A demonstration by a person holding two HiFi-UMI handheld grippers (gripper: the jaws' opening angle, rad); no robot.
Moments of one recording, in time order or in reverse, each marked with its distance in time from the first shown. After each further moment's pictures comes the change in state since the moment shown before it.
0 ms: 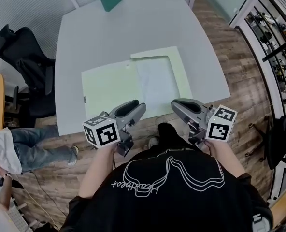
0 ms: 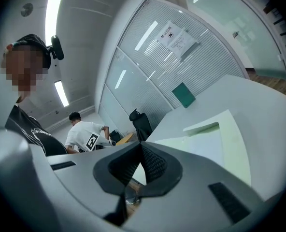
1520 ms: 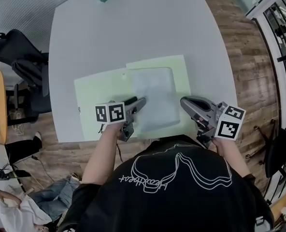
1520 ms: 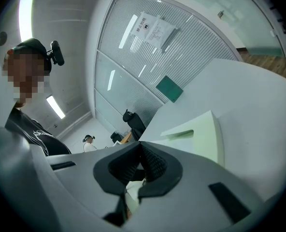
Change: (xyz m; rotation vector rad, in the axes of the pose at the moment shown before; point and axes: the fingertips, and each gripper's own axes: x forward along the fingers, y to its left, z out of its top) left arm 0.115 0.187 -0.021 -0.252 0.269 0.264; right arm 0.028 -0.148 0.046 0.174 0.066 0.017
